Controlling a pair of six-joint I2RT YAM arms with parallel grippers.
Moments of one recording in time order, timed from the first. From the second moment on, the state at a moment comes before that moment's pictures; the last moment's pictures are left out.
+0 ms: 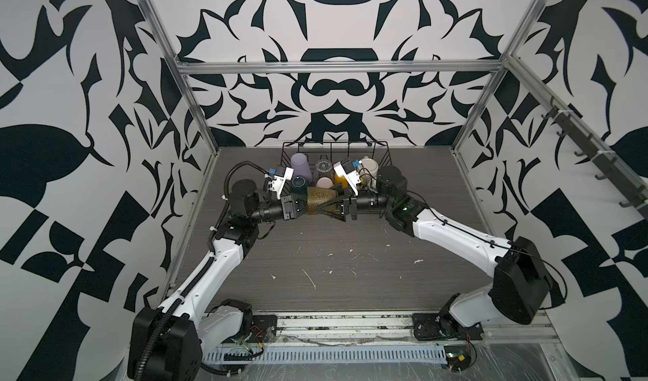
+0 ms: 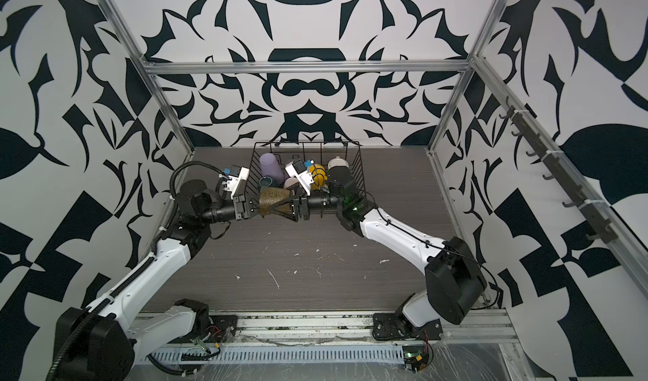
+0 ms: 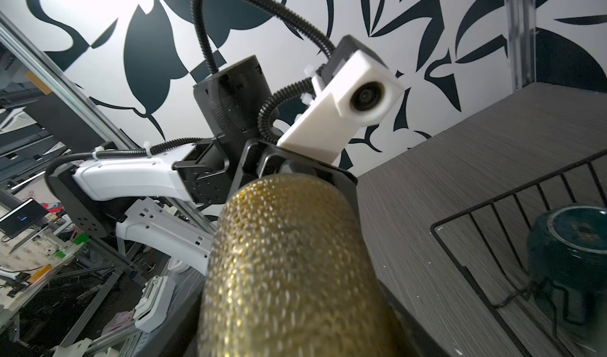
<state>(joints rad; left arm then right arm) -0.29 1.08 0.72 0.22 1.05 -0.82 0.69 1.48 1.08 0.32 -0.91 0.47</state>
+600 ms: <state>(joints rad) -0.29 1.00 0.74 0.01 0.86 -0.67 0.65 1.23 1.20 -0.21 -0.58 0.26</state>
